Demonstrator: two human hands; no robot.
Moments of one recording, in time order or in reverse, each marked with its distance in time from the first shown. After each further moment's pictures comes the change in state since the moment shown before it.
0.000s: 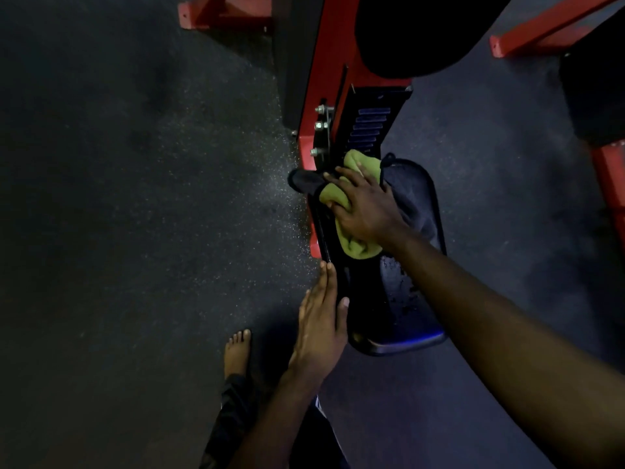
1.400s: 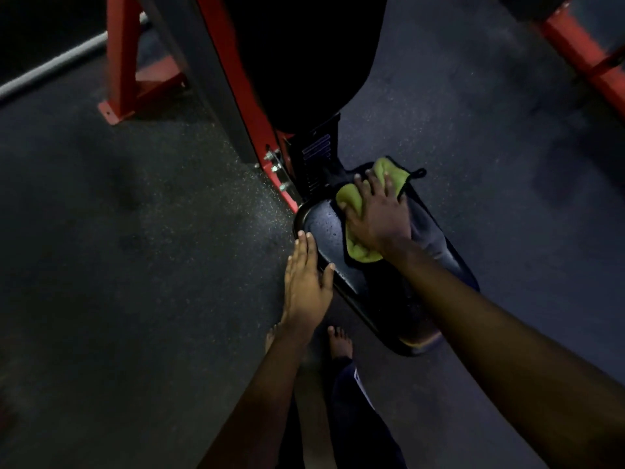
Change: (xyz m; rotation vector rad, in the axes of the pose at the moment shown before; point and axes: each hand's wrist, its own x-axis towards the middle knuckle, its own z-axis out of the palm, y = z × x) left_hand 0.139 0.001 -0.095 0.333 -0.128 0.233; right_hand -0.007 0.017 -0.005 0.126 0.091 0.622
